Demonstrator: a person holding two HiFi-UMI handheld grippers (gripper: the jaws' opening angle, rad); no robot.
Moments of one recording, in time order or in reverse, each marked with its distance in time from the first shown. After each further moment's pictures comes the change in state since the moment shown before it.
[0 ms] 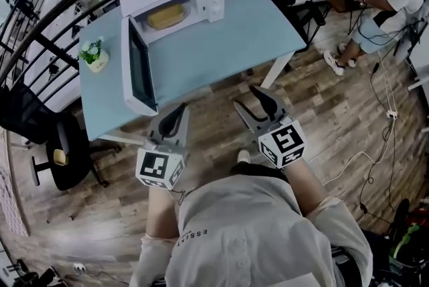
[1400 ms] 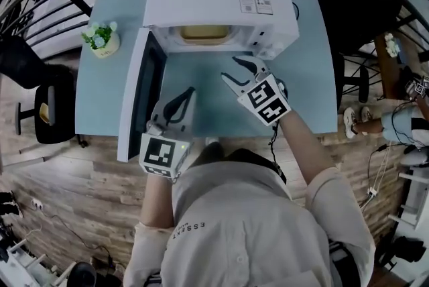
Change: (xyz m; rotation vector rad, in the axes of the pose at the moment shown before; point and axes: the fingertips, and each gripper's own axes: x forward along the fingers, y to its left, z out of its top) left arm 0.195 0.212 -0.028 -0.087 0.100 0.317; right arm 0.385 -0.104 -0.026 -0.420 0.347 0.522
